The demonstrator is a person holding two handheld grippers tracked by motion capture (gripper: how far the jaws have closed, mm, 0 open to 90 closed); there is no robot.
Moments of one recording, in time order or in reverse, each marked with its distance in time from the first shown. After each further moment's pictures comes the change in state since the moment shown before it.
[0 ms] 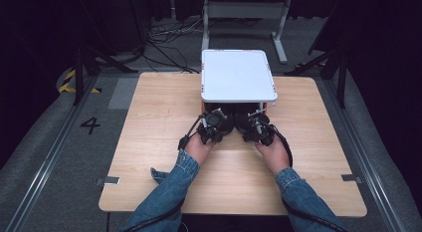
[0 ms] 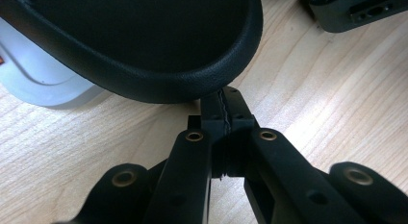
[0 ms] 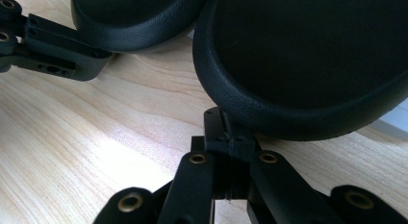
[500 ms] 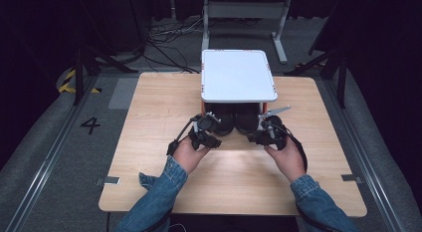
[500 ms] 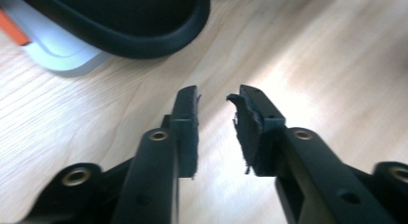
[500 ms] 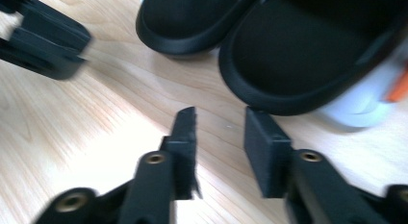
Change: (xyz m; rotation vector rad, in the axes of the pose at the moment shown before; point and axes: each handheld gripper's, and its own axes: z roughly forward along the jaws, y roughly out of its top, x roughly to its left) left arm -0.012 -0.035 -0.058 -0.095 -0.043 0.074; right arm 0.009 -0.022 -0.059 -0.149 -0.014 -0.142
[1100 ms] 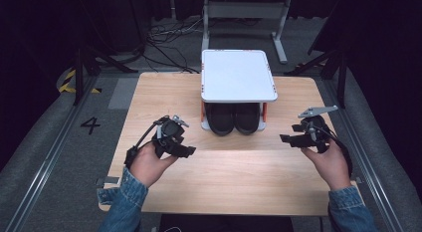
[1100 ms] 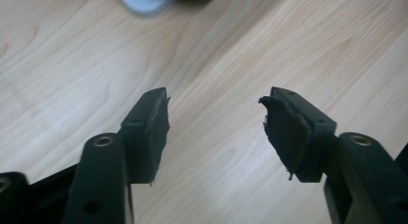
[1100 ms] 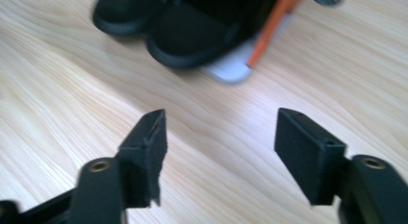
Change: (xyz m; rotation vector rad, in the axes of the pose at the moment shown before) left arm 0.019 -0.053 -0.091 0.022 0.063 0.032; right arm -0.035 -0.028 -0.092 -0.029 -0.147 -0.031
